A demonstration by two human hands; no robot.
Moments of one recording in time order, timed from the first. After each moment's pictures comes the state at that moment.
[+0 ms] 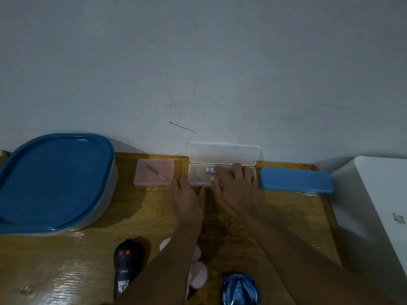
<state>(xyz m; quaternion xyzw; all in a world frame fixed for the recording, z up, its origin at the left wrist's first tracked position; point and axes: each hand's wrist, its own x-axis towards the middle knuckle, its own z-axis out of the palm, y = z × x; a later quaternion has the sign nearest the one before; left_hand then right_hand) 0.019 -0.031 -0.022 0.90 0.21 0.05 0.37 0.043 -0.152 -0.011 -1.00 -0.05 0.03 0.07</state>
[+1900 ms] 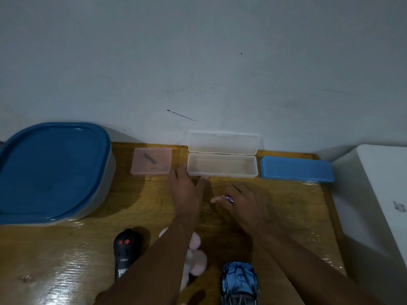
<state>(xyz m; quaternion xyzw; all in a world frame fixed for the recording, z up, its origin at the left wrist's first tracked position) 0.020 -0.026 -0.031 0.89 0.20 0.07 0.41 0.001 -0.181 -0.036 -0.97 -0.17 -0.06 0.13</state>
